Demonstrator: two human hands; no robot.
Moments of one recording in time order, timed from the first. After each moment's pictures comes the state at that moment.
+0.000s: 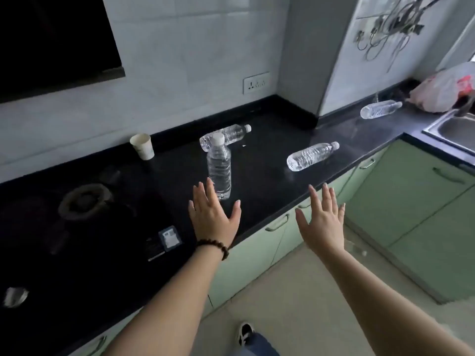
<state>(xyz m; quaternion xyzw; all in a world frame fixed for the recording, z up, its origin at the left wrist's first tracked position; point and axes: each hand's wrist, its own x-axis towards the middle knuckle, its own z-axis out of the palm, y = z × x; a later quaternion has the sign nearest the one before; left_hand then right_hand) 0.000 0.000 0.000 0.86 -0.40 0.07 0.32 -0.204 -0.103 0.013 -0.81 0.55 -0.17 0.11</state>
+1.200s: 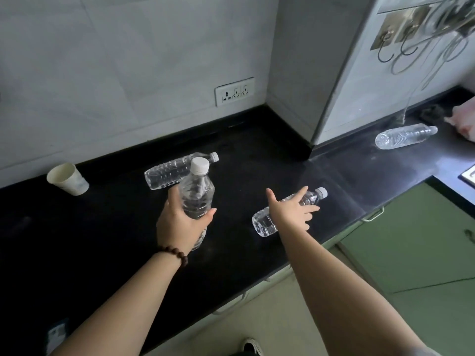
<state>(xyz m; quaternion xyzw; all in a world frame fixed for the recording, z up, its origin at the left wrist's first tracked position) 0.024 -0.240 0.027 0.85 -0.32 -0.01 0.42 -0.108 -0.421 -0.006 -0.58 0.74 -0.06 0.34</state>
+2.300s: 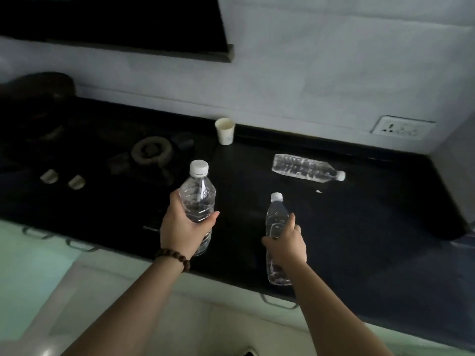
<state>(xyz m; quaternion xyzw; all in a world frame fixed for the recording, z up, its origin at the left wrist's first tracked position) -0.008 -0.031 0.045 0.87 0.03 0.09 0.49 -0.046 -0.246 -0.009 -0.89 0.30 0.09 0.34</state>
